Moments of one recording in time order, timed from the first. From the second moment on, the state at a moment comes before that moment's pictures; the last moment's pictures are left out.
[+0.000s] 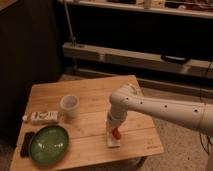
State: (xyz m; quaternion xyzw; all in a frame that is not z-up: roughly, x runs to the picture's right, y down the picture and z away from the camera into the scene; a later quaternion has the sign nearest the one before) arm 0.037 0.207 0.773 -0.12 -0.37 -0.79 0.48
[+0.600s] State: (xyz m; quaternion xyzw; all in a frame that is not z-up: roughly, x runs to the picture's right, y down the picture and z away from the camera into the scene) arm 0.041 0.222 0.771 -0.11 -0.40 -0.78 0.47
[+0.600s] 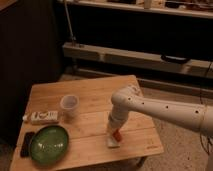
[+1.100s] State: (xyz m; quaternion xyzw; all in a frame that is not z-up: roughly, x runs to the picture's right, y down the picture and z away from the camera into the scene) arm 0.039 0.230 0.770 -0.10 -0.42 -0.78 0.45
